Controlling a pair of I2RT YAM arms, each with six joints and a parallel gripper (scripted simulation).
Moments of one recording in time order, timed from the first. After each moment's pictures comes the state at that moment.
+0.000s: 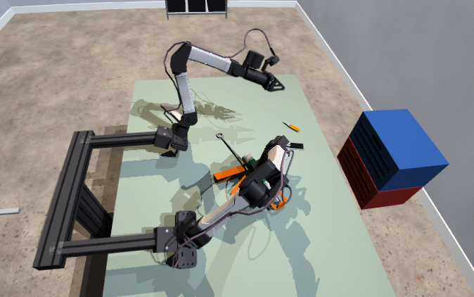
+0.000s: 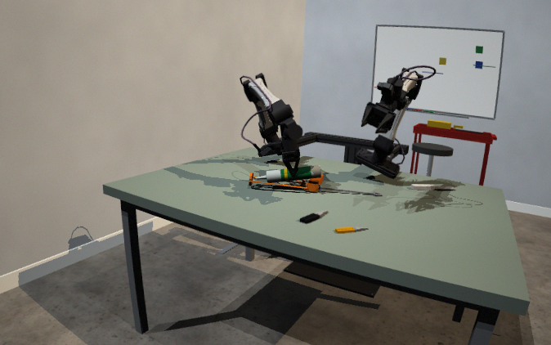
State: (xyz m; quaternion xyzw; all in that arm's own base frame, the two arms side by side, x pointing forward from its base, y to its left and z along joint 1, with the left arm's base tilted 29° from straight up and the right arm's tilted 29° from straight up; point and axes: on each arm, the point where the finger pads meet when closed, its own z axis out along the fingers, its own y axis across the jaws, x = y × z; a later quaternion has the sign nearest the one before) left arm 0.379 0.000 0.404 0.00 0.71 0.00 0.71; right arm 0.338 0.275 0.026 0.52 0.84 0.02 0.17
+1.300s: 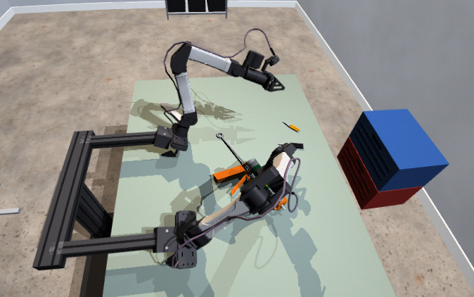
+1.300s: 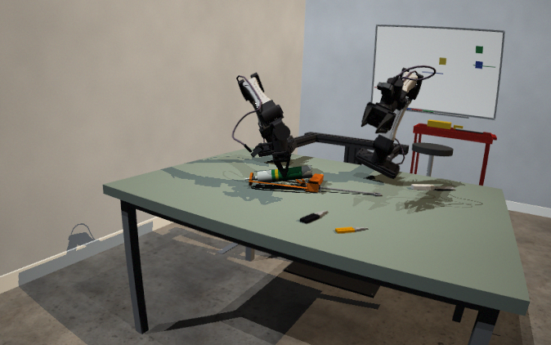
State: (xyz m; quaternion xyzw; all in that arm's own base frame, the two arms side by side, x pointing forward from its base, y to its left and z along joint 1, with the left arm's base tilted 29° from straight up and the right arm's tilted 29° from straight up) left arm 0.379 0.000 0.404 0.00 0.71 0.00 0.71; right arm 0.353 0.245 0.040 0.52 0.84 0.02 0.17
